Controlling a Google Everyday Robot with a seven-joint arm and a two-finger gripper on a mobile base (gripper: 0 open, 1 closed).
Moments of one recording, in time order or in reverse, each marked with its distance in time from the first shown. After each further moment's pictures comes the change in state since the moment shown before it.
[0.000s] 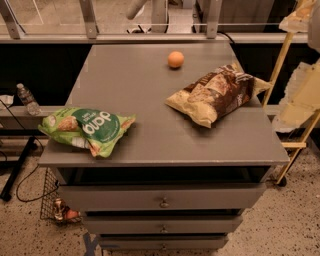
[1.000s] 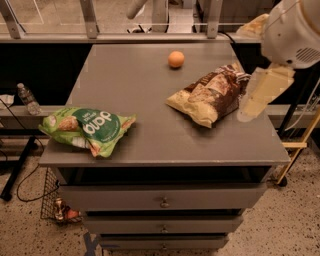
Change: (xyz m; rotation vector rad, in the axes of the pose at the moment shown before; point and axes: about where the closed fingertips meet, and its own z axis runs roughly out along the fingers) arm -0.029 -0.031 0.068 -0.018 -0.163 -0.131
